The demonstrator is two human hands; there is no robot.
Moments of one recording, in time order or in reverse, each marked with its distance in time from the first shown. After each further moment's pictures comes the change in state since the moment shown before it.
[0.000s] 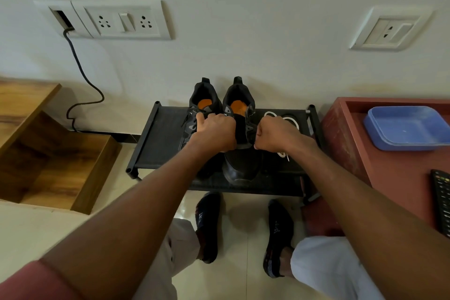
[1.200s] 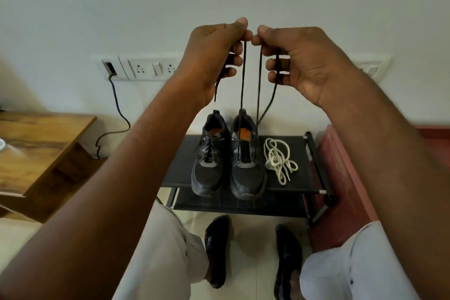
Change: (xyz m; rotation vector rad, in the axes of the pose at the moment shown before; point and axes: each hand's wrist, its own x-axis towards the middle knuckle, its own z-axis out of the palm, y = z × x) left_hand -0.132 0.000 -0.197 -1.409 0.552 0.269; right_hand -0.151 -0.086 -0.190 1.228 0.347 -0.306
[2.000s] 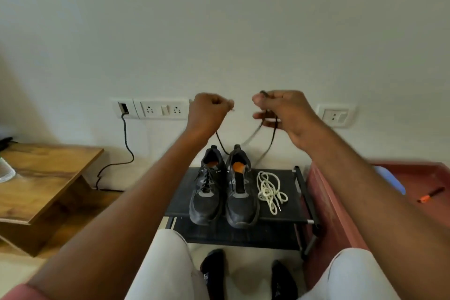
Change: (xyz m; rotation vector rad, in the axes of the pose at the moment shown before) left_hand -0.003 -0.015 -0.006 0.362 0.185 0.067; right_hand -0.010 0.000 -0.008 -0.086 0.082 -0.025
